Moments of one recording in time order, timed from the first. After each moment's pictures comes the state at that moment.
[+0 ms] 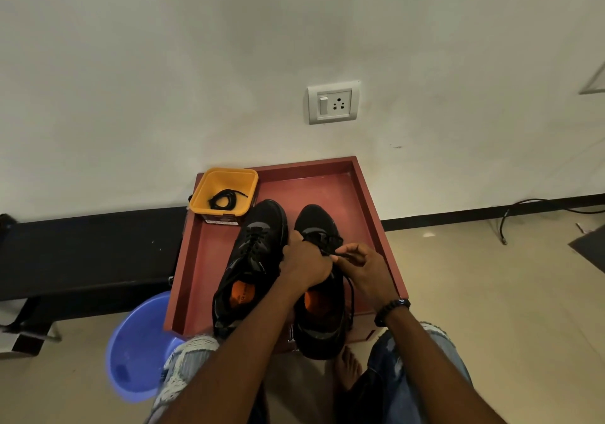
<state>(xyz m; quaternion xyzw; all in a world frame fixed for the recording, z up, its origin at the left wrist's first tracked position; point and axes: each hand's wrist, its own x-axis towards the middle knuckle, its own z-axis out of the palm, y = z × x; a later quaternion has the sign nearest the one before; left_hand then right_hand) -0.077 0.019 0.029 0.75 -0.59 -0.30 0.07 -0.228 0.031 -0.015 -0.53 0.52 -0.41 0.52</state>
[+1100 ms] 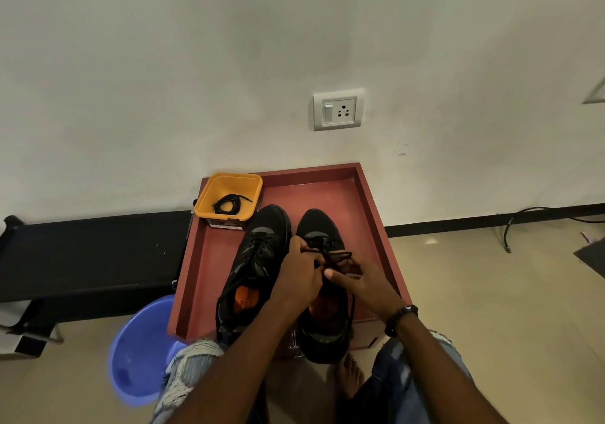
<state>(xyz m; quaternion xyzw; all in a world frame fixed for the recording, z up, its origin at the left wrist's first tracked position) -0.061 0.046 0.021 0.67 -0.66 -0.24 0.21 -0.227 0.038 0.009 -0.60 0.48 -0.29 0.57</state>
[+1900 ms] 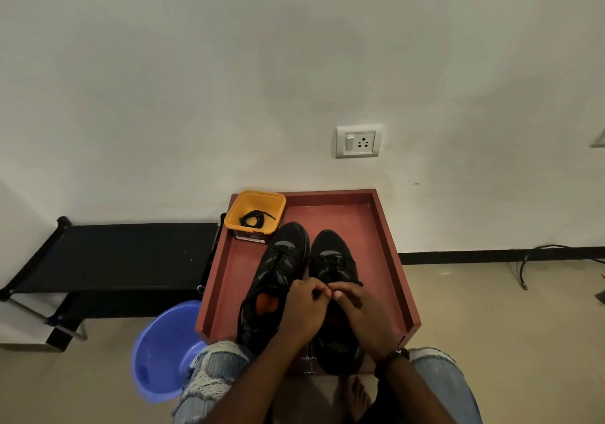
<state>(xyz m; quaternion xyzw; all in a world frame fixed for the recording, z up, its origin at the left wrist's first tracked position) -0.050 0.097 0.029 0.69 -0.57 -0.31 0.32 -0.196 0.086 0.018 -0.67 0.52 -0.32 0.43</state>
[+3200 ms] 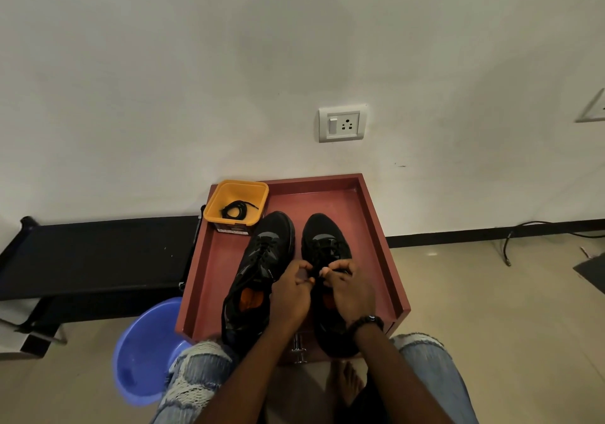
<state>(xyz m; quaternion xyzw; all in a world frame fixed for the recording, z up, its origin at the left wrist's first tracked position) -0.055 0.083 0.016 0.71 -0.48 -0.37 0.36 -0.175 0.057 0.002 -0.50 0.65 -0.37 0.44</state>
